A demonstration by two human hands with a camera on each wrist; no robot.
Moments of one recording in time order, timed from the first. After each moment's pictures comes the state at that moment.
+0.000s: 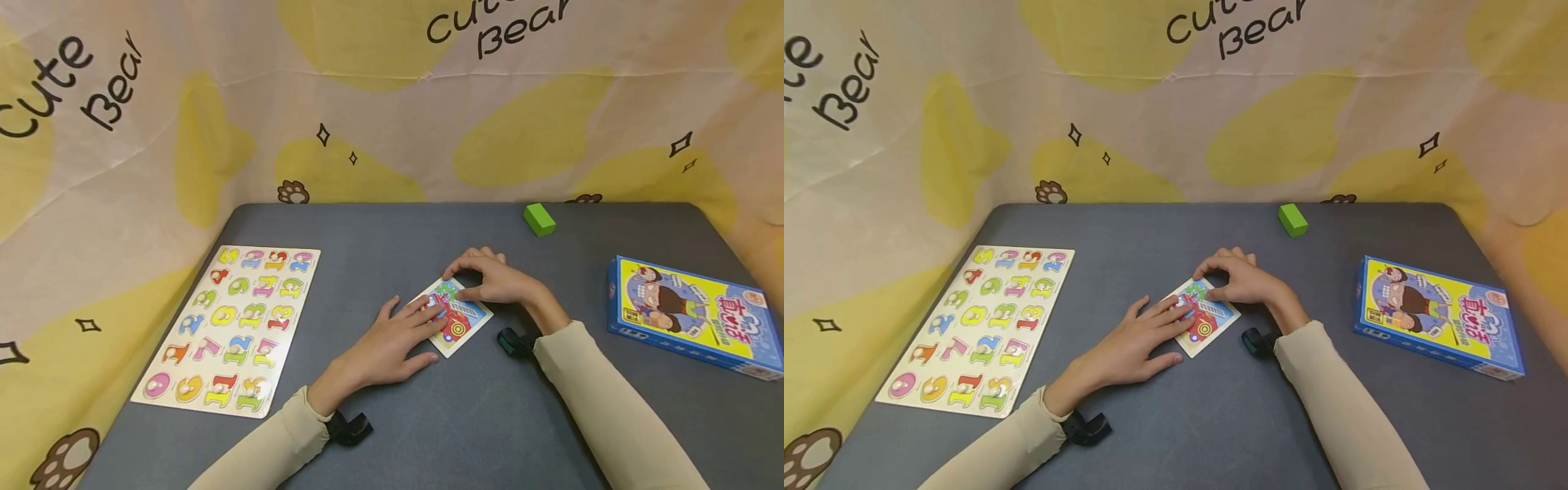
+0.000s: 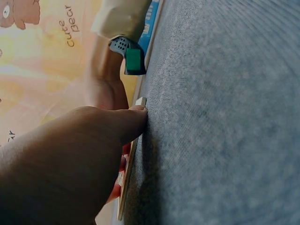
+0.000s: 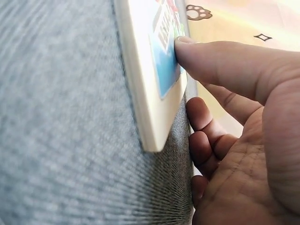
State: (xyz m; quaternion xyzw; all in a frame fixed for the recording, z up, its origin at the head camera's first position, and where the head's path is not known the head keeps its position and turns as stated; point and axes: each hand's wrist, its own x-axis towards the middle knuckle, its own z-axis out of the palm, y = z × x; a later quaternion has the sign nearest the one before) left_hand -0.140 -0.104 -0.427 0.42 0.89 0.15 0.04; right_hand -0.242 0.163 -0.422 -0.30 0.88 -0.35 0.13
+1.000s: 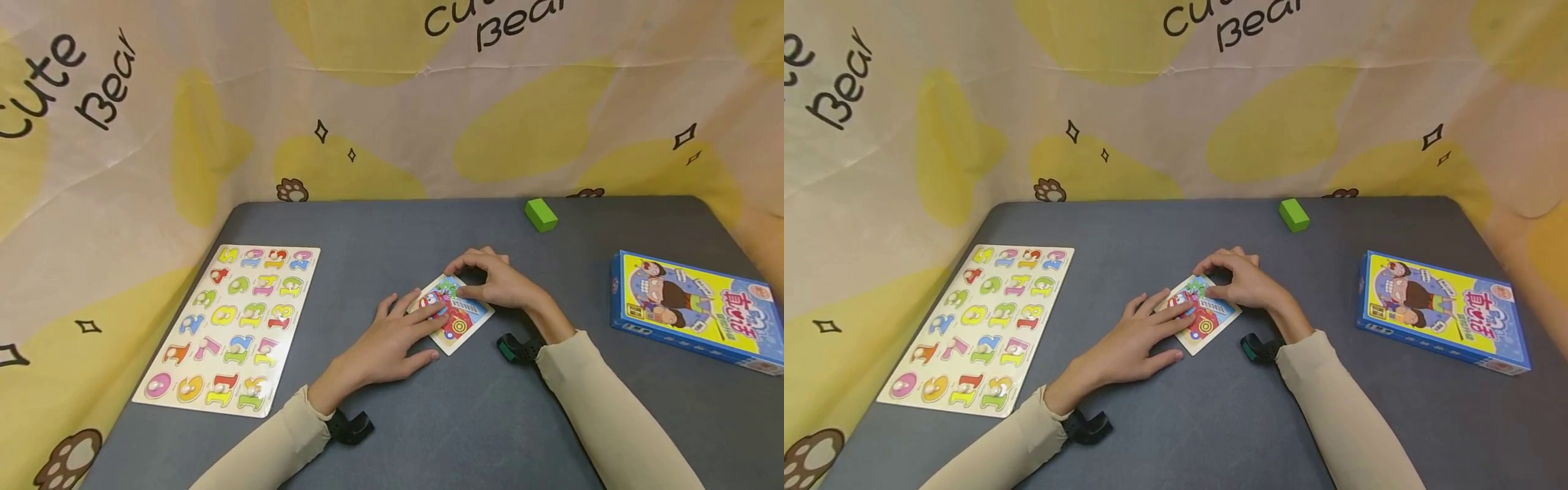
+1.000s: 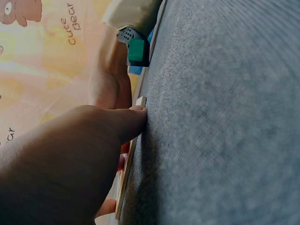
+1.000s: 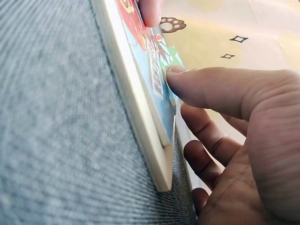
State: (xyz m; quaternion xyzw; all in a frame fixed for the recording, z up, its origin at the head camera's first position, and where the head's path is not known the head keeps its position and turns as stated) left_hand -0.140 -0.102 -0.430 0.40 0.90 0.16 0.03; right_hand -0.229 0.158 -0.429 -0.28 0.86 -0.42 0.07
